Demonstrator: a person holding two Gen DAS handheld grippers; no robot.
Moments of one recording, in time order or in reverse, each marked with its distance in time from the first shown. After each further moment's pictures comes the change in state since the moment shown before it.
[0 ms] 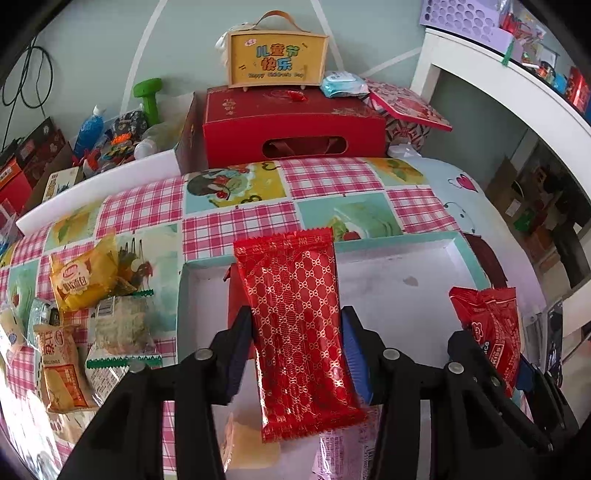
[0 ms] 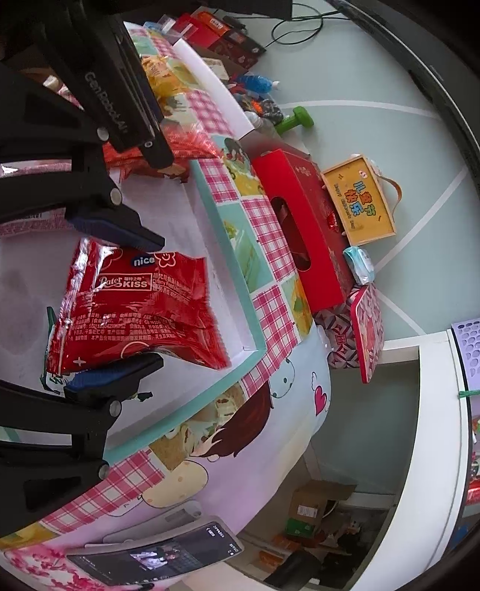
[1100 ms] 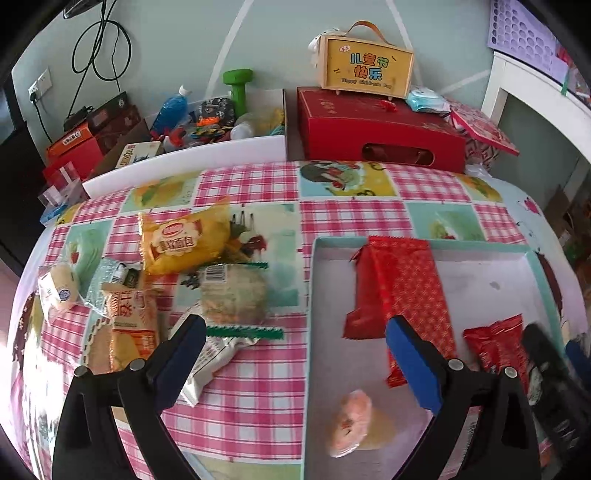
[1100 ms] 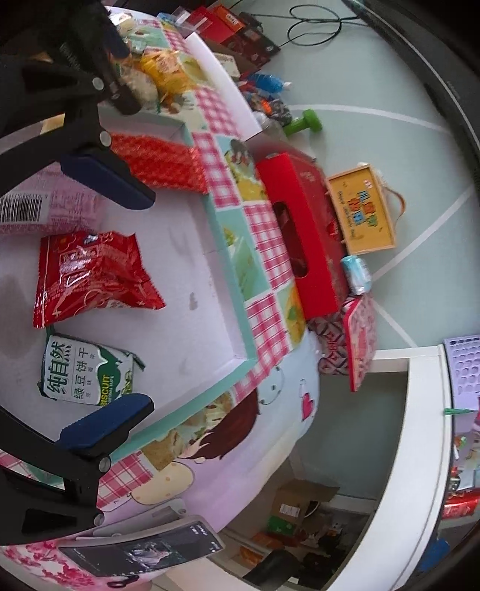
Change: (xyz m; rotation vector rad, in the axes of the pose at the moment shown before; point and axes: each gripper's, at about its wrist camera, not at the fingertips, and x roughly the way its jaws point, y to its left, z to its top) left arm -0.016 0.066 -0.030 -0.117 -0.043 0.208; right arm -0.004 0.013 0.001 -0.055 -0.034 -0.018
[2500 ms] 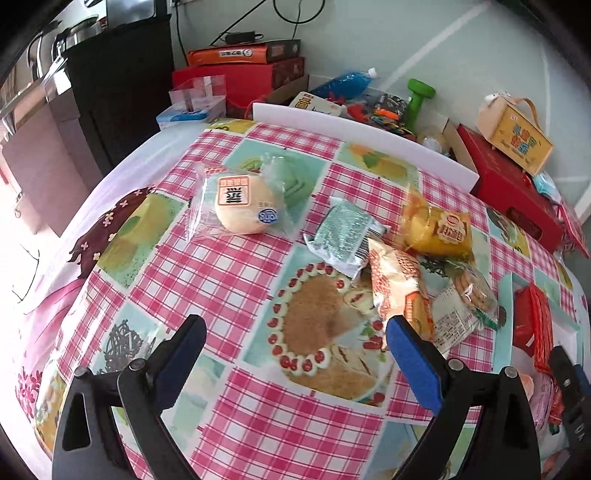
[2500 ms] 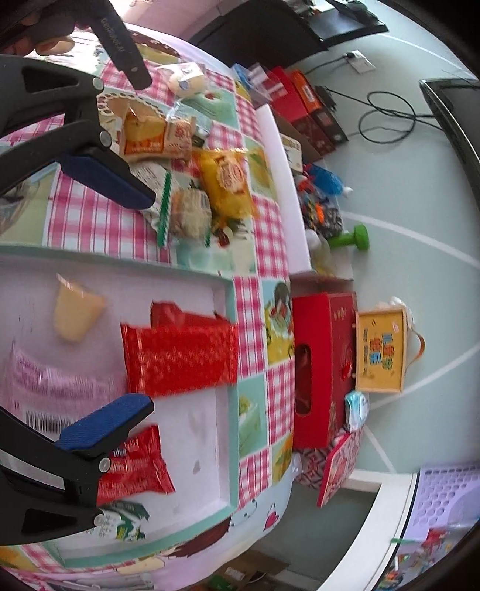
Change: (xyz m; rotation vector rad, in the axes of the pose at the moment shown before) left arm -0.027 0.202 -0.056 -0.403 0.031 0.151; right arm -0.014 0.146 -0.039 -0.261 0.049 0.218
